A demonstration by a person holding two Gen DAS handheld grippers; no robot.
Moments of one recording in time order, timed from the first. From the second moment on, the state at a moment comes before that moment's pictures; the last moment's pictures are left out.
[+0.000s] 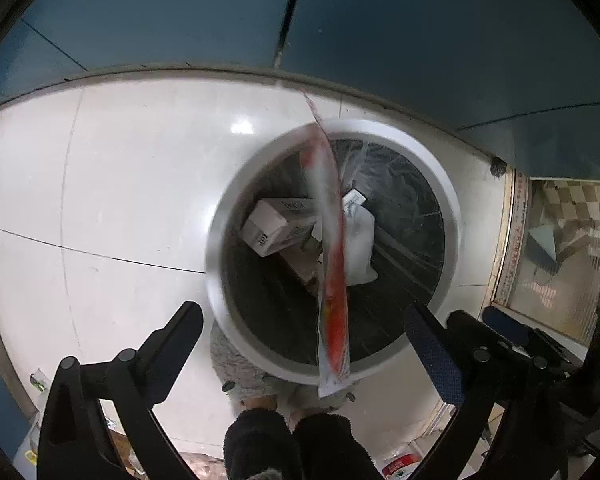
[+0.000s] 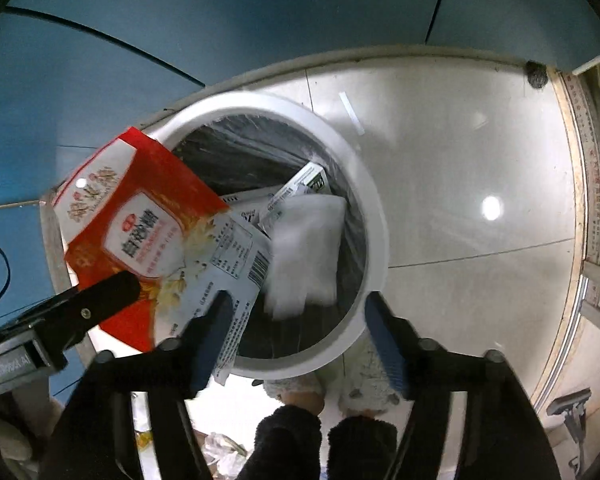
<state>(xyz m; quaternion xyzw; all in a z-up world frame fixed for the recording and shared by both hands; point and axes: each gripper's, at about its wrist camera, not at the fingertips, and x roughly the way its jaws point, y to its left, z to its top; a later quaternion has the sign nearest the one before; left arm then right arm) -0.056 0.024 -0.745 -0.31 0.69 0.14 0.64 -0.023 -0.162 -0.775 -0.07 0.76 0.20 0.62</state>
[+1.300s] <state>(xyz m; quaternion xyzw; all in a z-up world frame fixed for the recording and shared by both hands) -0.157 -0.051 -0.204 -0.22 0.57 0.18 0.77 -0.104 -0.239 -0.173 -0.12 0.60 0.30 0.74</state>
